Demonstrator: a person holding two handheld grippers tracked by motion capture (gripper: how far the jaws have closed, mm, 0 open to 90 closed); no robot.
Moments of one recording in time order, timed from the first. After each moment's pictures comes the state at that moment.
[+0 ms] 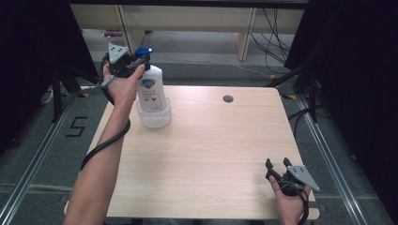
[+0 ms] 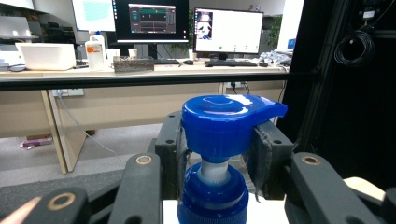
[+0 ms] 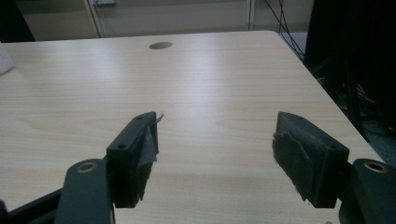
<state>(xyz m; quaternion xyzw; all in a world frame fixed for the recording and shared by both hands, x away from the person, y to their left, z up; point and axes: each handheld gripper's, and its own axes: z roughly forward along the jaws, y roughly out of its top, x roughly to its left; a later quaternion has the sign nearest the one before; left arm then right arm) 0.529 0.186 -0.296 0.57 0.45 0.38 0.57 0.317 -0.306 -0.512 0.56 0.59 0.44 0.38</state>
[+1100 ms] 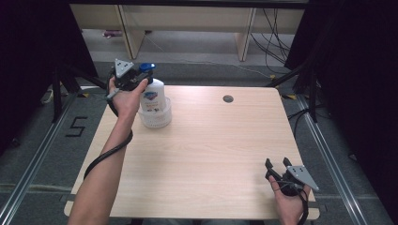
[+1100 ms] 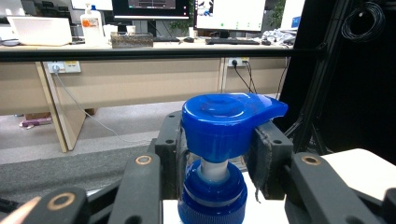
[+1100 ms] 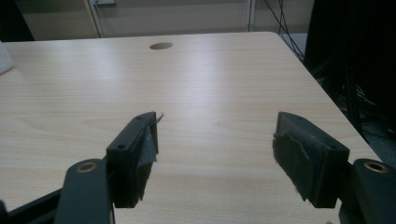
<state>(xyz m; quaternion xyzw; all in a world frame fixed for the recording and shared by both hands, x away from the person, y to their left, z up) 0.529 0.185 -0.340 0.59 0.47 0.36 0.55 0.316 -0.305 -0.512 0.56 0.59 0.45 0.37</state>
